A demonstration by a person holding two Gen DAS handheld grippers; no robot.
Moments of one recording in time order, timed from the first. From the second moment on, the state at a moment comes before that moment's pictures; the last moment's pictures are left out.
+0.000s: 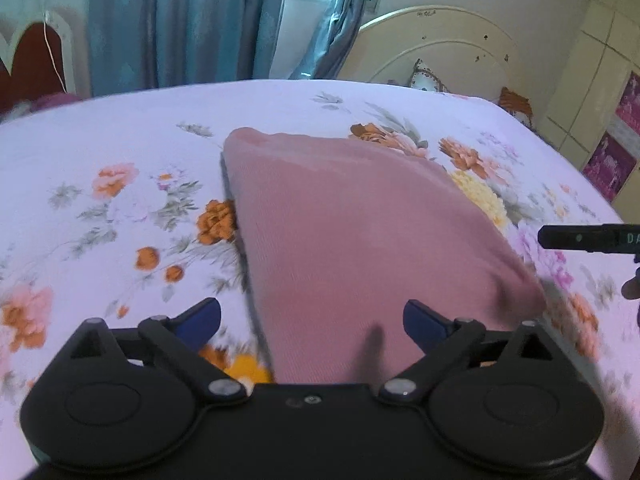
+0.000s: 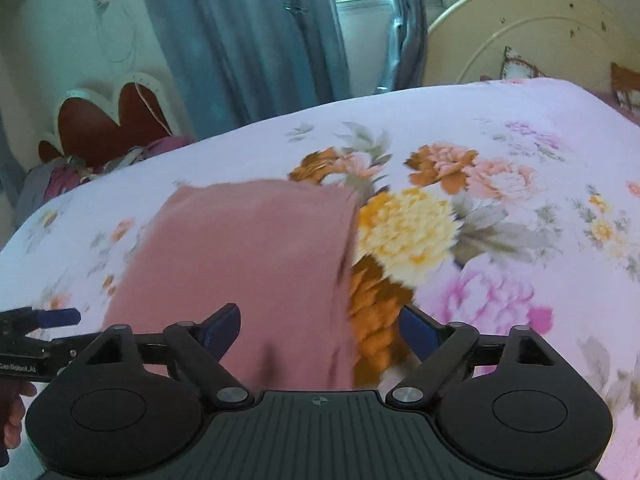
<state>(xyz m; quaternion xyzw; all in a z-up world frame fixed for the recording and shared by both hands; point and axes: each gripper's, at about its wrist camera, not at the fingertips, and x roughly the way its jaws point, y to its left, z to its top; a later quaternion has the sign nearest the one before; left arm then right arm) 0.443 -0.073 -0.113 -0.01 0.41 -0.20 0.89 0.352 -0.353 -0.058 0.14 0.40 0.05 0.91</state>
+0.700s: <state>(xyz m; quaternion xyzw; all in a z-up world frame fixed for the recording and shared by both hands) 0.526 -0.048 -0.154 -0.20 0.49 -0.19 0.83 0.471 -0.433 -0.145 0.38 0.49 0.22 0.75</state>
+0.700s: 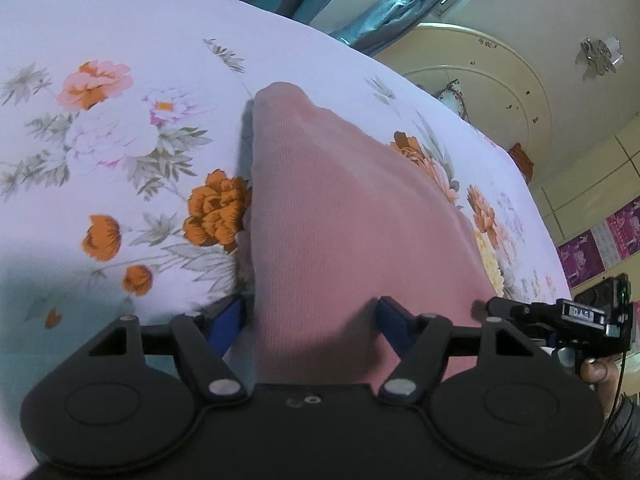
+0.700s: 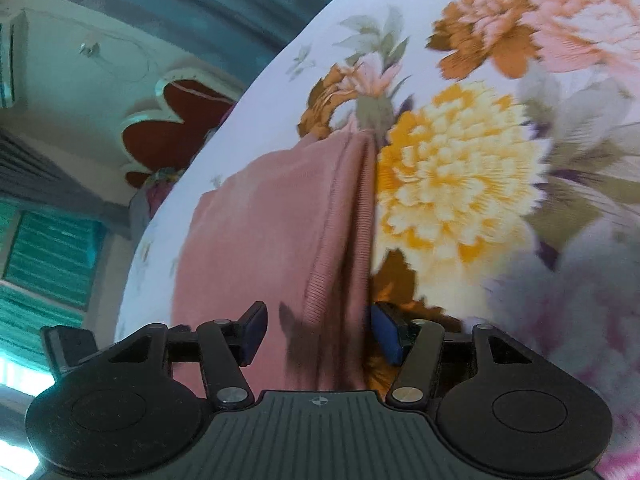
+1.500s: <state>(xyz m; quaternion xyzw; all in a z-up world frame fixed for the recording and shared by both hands) 0.508 -0.082 -0.089 -0.01 0.41 -0.21 0.89 0.453 -0.328 -0.059 0.12 0.44 0.19 0.87</state>
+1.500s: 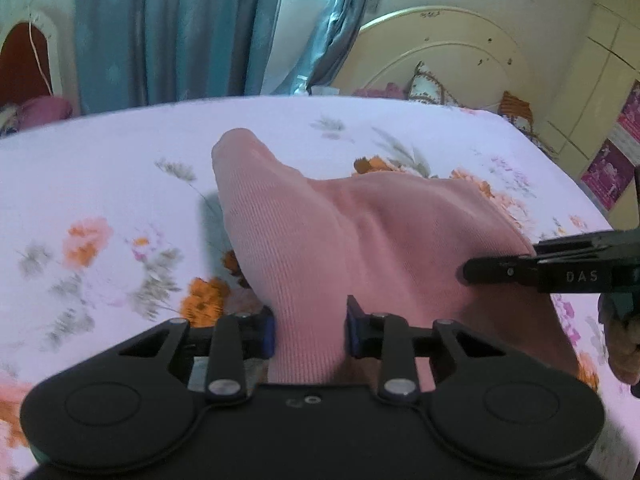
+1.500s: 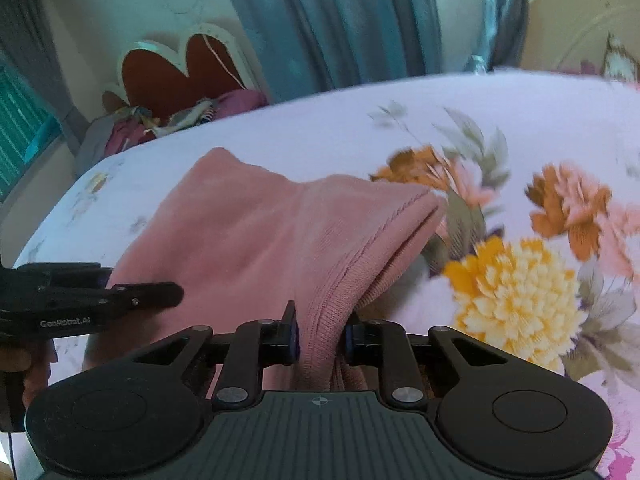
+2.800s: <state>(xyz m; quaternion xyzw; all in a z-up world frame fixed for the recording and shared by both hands) 0.507 0.238 -0.082 -0.03 0.35 -0.18 0.92 0.492 -0.044 -0.077 0.10 0.43 0.15 0.89</state>
